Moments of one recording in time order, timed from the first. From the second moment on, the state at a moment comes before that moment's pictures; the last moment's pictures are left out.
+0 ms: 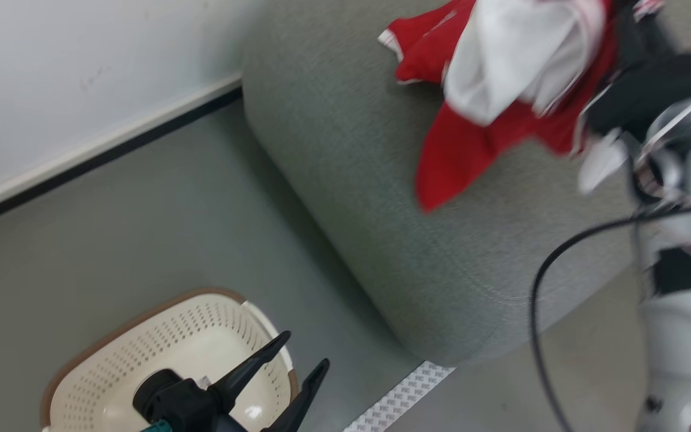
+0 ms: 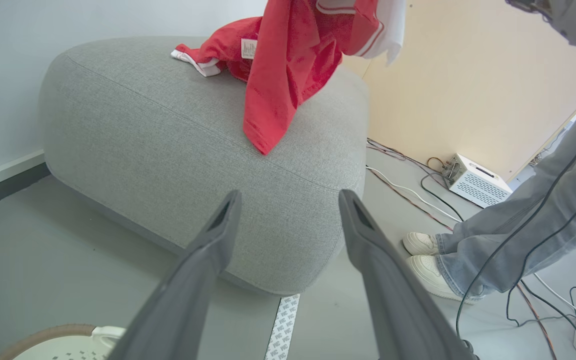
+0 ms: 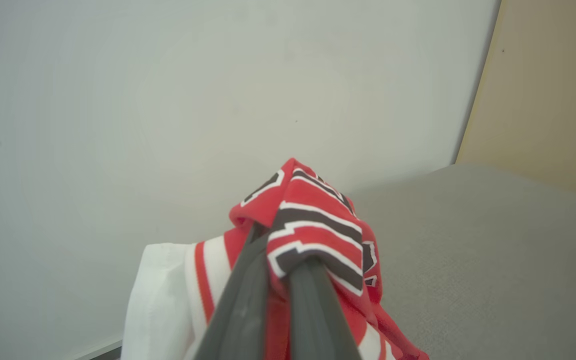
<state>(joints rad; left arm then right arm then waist) -0.24 0.38 -0.61 -0.09 -0.44 -0.12 -0.19 -0.88 -0.14 0.02 0.25 0.14 0.13 0.16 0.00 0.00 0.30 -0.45</state>
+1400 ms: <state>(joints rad) -0.30 0.54 -0.61 -0.39 -0.42 -0.08 -0.22 -0.98 -0.13 -0.51 0.29 -0.16 0.13 0.19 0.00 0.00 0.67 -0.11</state>
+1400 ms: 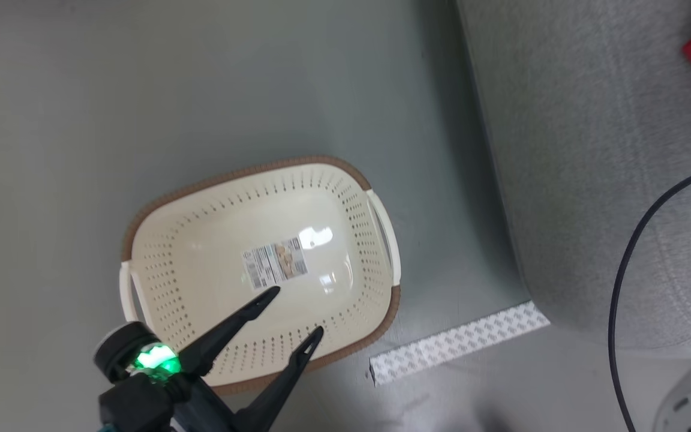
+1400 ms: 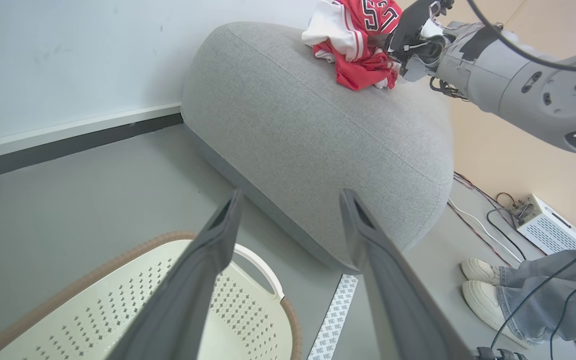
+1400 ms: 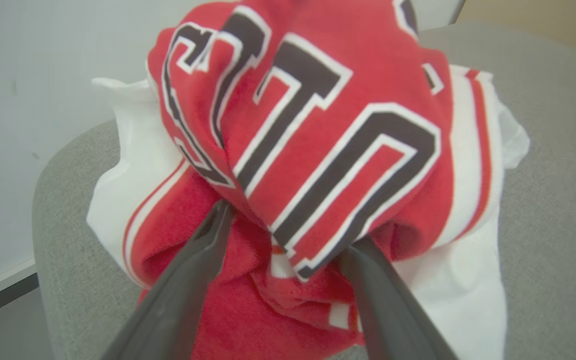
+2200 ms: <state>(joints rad) -0.18 0.27 -0.53 0.11 -0.50 0.10 -0.26 -0.49 -0.36 -0.08 0.50 0.18 0.13 0.00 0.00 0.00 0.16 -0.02</state>
